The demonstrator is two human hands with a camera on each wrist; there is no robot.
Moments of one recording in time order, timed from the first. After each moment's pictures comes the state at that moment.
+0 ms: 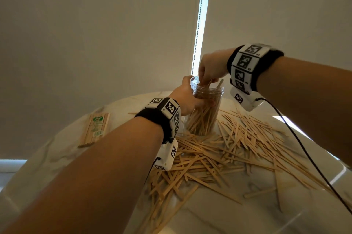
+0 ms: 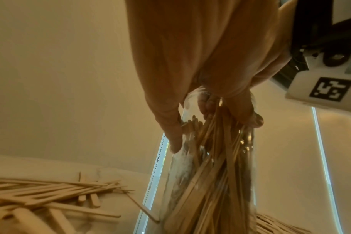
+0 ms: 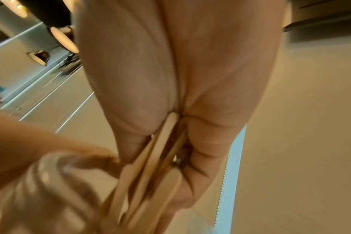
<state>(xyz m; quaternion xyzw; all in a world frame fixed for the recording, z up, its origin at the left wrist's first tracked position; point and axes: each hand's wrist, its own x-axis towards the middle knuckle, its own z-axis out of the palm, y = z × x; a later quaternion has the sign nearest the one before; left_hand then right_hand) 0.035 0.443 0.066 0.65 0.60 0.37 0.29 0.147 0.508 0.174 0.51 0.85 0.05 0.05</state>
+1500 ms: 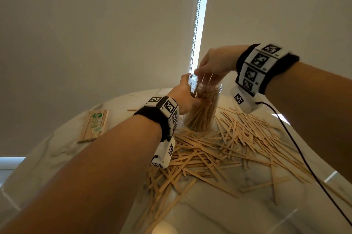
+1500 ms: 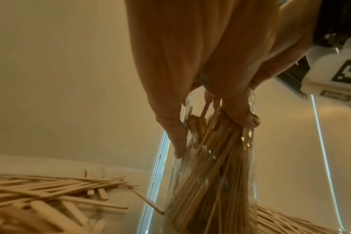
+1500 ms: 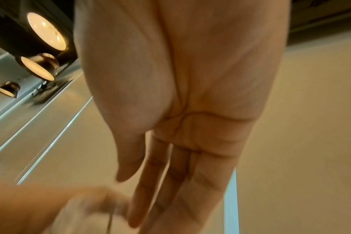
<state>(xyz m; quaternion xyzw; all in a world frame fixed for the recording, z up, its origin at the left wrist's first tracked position) 0.035 0.441 0.060 0.65 0.60 0.37 0.28 0.165 0.485 0.179 0.52 0.84 -0.12 -0.02</state>
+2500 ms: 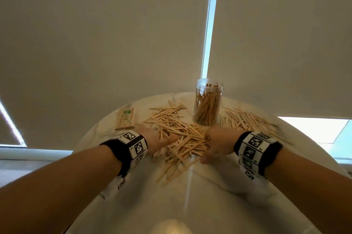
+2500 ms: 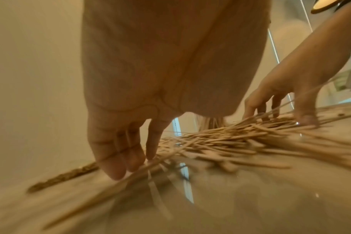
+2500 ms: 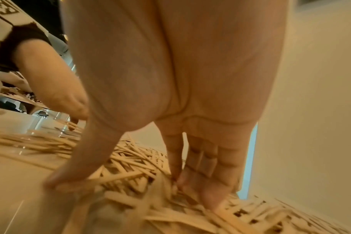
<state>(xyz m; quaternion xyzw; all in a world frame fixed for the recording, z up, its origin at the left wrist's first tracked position) -0.015 0.268 0.030 0.58 0.81 -0.09 0.08 0.203 0.342 0.045 0.46 0.87 -0.07 0.16</state>
